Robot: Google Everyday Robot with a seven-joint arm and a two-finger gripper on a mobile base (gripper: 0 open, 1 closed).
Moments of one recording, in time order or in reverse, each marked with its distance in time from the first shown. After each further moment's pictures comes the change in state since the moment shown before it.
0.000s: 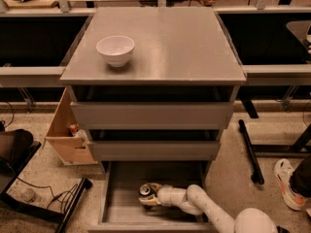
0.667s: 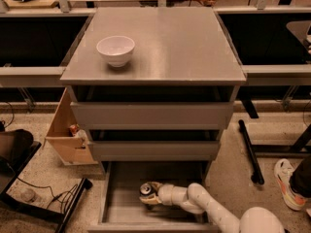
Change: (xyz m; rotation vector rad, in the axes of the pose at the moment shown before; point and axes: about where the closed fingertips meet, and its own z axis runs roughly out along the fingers) arm -0.013 0.002 -0.008 0.005 0.030 -0.020
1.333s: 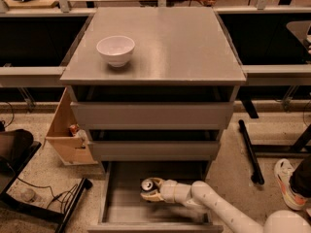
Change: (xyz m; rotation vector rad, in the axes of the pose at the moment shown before) arm -0.063 0.005 -0.031 0.055 0.004 -0.005
